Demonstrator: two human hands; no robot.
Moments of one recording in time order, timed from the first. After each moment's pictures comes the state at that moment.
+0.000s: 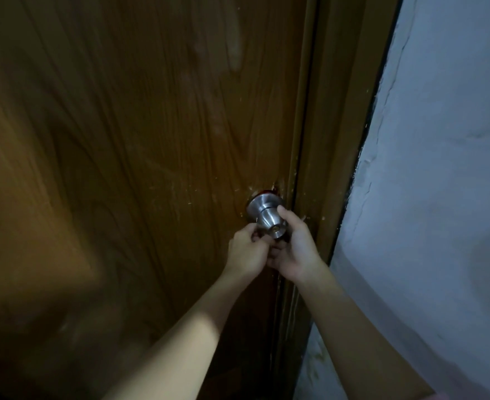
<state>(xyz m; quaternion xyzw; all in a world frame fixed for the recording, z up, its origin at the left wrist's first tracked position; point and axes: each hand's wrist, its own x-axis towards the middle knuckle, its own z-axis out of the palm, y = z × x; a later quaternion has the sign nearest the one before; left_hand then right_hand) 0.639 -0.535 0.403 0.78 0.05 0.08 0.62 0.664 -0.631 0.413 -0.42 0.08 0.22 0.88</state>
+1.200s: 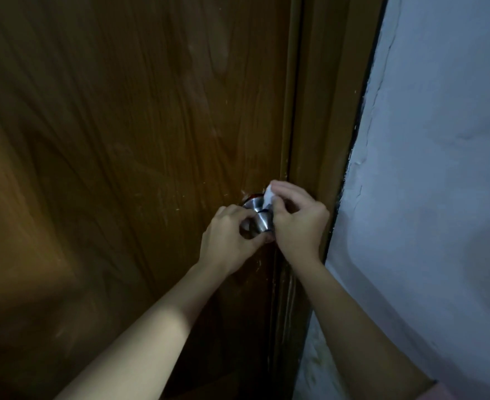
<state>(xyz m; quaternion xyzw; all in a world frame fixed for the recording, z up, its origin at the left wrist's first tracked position) 0.650 -0.518 0.426 0.92 -0.07 0.27 0.29 0.670 -0.629 0.442 -0.70 -0.11 -0.34 0.62</state>
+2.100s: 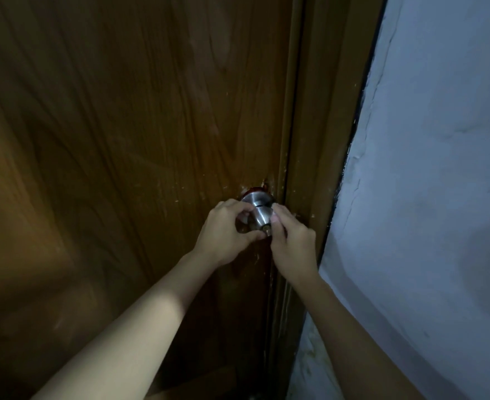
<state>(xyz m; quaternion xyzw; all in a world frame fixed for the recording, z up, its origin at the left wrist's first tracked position) 0.654 -0.511 0.425 0.92 -0.08 0.22 0.31 0.659 -0.644 0.402 -0.82 -0.17 -0.24 0.49</state>
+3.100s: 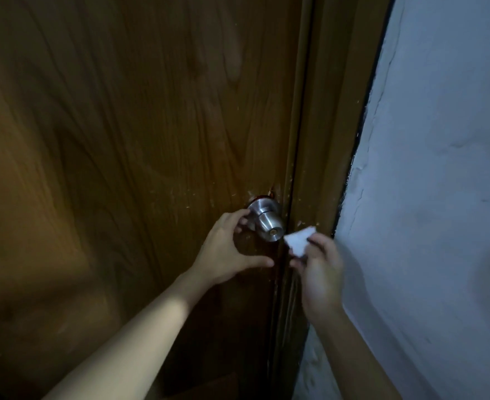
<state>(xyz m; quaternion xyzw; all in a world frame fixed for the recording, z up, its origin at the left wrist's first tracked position) 0.632 -0.498 0.417 0.90 -0.08 0.17 0.40 0.621 -0.654 0.406 -0.55 0.06 -0.09 0.83</state>
